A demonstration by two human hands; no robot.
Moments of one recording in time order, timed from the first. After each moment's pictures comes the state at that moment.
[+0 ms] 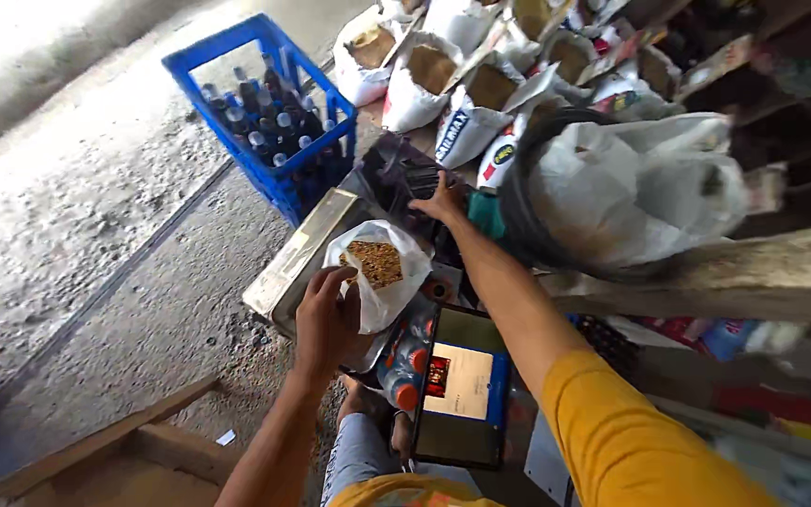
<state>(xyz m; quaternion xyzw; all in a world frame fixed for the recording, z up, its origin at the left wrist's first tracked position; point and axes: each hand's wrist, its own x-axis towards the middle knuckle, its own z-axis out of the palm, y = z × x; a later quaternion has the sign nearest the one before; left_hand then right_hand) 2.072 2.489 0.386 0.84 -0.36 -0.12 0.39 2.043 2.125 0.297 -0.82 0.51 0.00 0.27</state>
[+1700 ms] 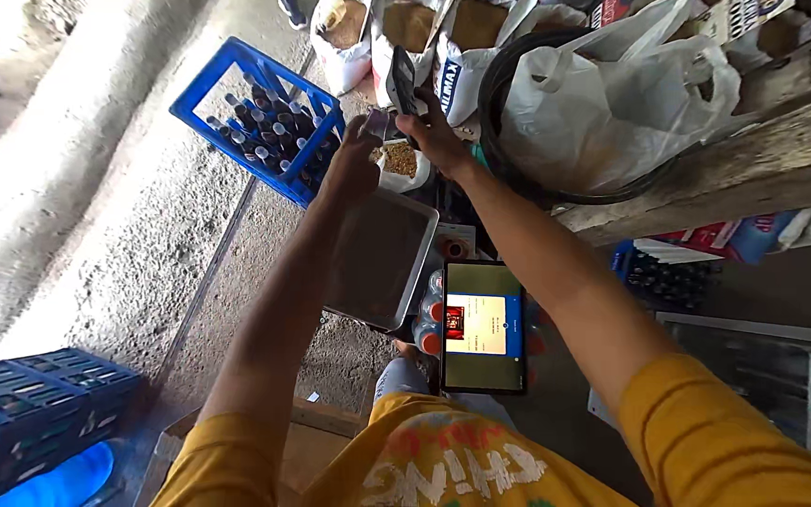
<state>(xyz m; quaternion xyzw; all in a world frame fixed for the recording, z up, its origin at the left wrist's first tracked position) 2.180 2.314 0.443 0.76 -0.57 -0.18 0.25 2.035 2.163 0.435 -0.70 0.31 -0.23 0.60</state>
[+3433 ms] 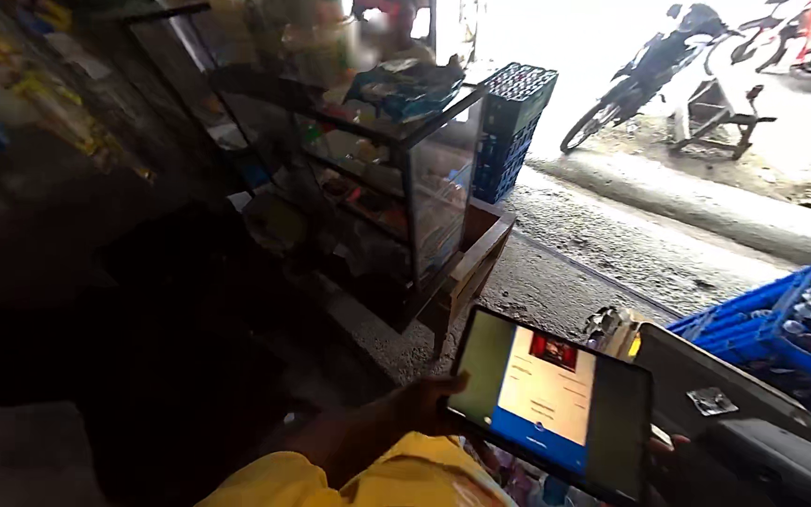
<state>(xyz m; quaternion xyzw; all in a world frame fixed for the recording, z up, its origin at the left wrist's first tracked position) 1.533 2.685 0.388 0.28 -0.05 -0.08 0.95 1.679 2.370 0.422 -0.36 -0.18 0.20 0.89</state>
